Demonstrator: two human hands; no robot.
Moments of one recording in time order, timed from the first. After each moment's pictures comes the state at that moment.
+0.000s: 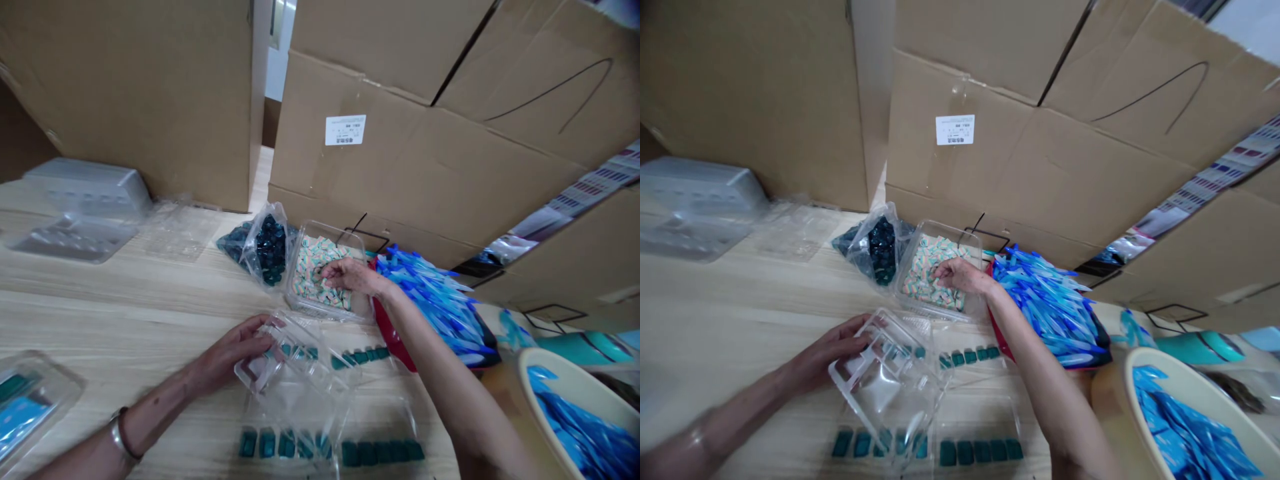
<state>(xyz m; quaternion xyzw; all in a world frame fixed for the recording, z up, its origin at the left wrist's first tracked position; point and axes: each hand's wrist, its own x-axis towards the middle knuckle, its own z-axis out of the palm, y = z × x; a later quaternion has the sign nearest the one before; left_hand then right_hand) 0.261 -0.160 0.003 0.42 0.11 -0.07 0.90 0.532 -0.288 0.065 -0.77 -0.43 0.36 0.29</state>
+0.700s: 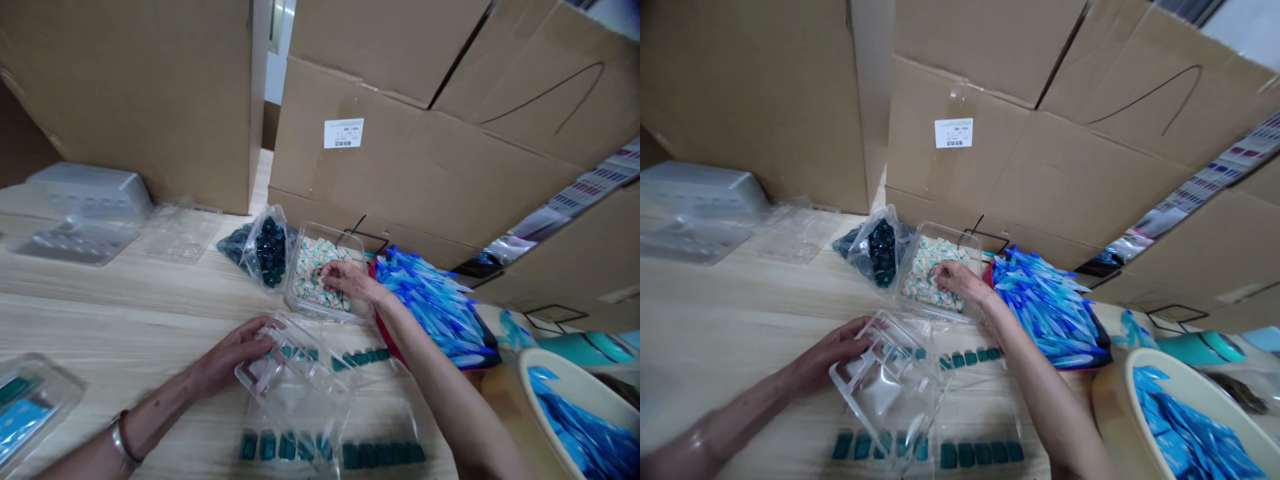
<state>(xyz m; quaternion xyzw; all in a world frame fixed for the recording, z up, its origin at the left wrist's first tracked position) 0.261 -0.159 -0.005 0.43 0.11 -0.07 0.89 0.520 -0.289 0.058 -0.80 -0.41 0.31 0.32</state>
